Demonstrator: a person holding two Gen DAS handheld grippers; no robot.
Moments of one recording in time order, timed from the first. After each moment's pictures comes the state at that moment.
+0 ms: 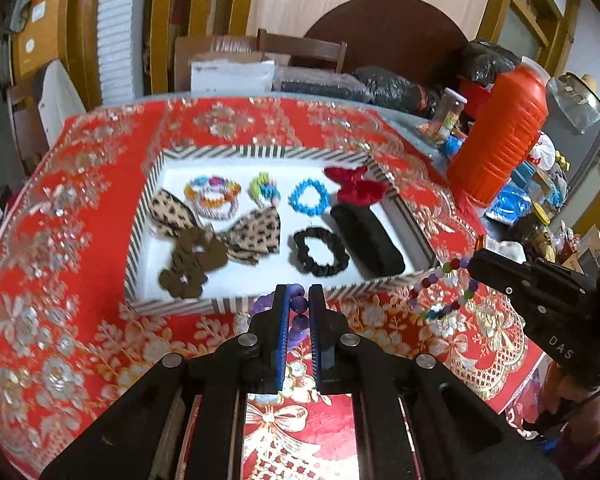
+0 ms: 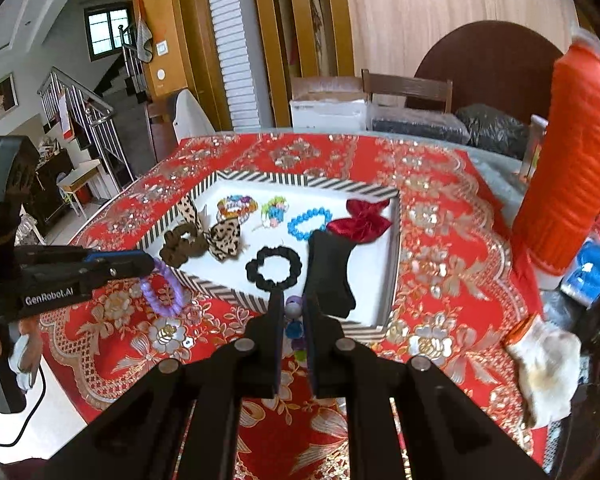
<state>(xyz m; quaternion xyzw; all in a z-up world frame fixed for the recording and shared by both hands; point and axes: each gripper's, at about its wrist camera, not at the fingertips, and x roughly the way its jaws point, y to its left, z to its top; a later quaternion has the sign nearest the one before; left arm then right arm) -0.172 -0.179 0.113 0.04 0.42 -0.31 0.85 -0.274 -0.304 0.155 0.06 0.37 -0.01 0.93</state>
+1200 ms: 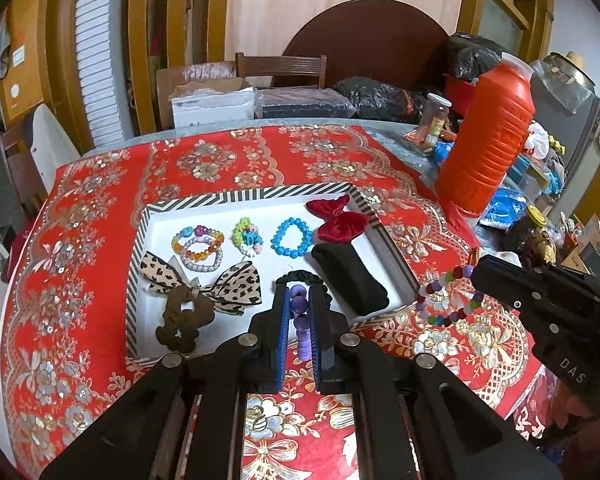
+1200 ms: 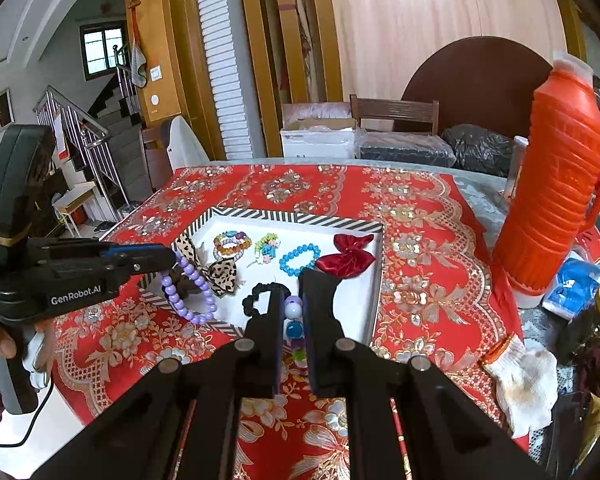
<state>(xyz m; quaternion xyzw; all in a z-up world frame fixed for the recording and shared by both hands) -0.168 -0.214 0.146 0.08 0.39 -0.32 0.86 -0.280 -0.311 0.187 0.07 0.33 -0.02 0.94</state>
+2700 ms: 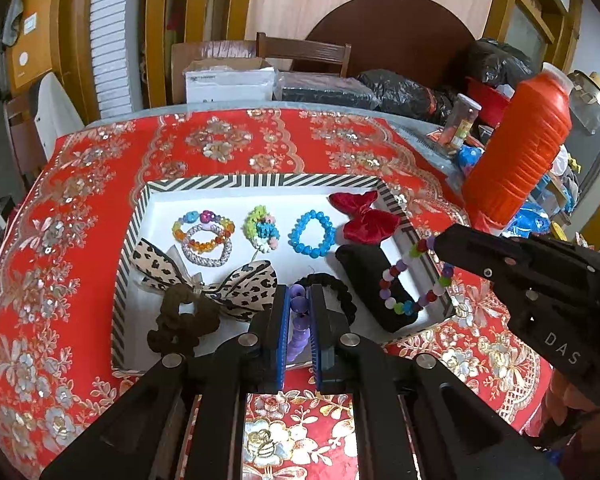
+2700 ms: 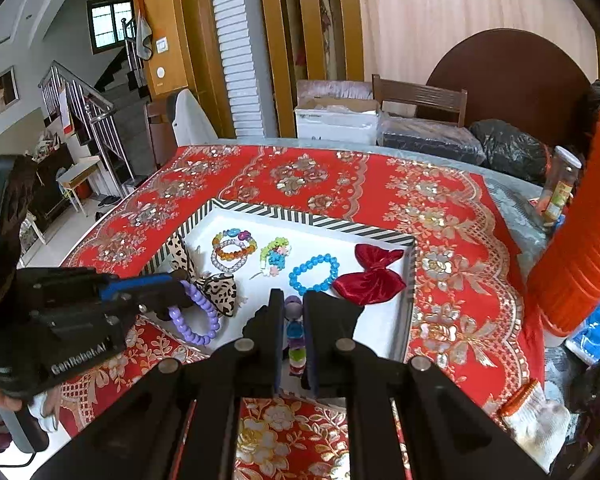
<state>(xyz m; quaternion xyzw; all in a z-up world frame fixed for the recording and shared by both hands) -0.126 -0.218 0.112 0.05 0.42 -0.30 0.86 -0.191 -0.303 0.173 0.05 0.38 0.00 0.92</state>
